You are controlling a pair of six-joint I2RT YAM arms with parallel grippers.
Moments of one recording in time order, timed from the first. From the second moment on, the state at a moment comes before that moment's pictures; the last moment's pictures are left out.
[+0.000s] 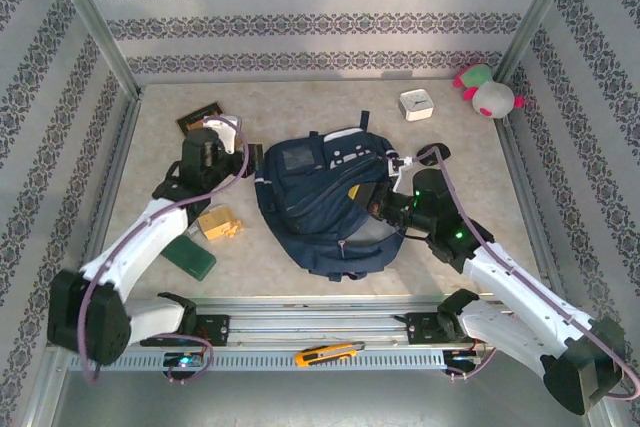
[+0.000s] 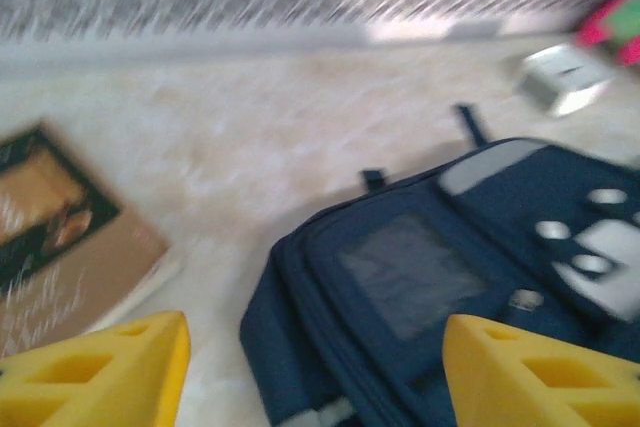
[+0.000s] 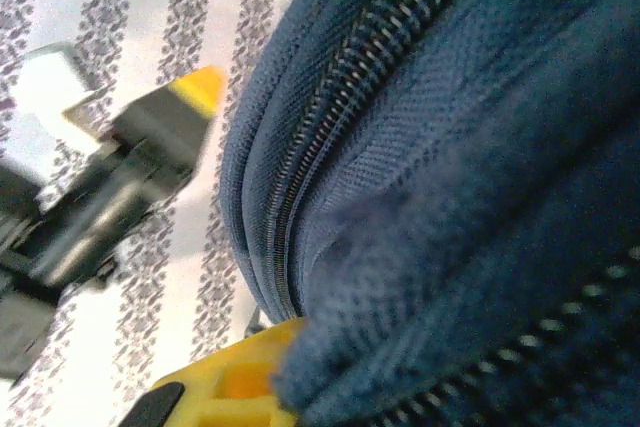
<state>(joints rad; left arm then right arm) -0.30 1.15 0.85 -0.09 0.08 -0.11 0.56 0.88 0.62 -0.09 -0.37 1.07</state>
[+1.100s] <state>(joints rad) -0.73 1.28 0.74 0.13 -0.12 0.35 0.59 1.05 0.62 0.09 -0.22 1.07</state>
